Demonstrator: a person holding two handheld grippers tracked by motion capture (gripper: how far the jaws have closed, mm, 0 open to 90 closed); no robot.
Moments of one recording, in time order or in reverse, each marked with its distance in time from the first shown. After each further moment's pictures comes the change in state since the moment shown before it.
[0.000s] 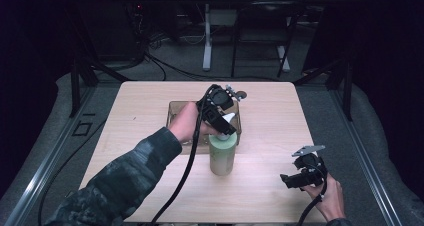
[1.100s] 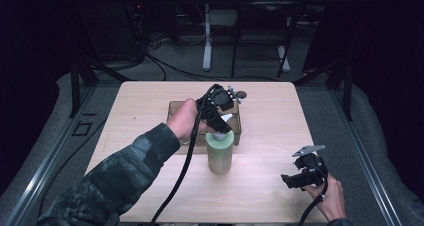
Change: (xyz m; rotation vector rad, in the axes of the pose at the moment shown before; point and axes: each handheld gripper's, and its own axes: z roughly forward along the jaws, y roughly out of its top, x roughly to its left) left arm 0.001 0.001 -0.008 0.066 0.012 0.074; right arm -0.002 -0.001 0.001 0.007 -0.005 -0.011
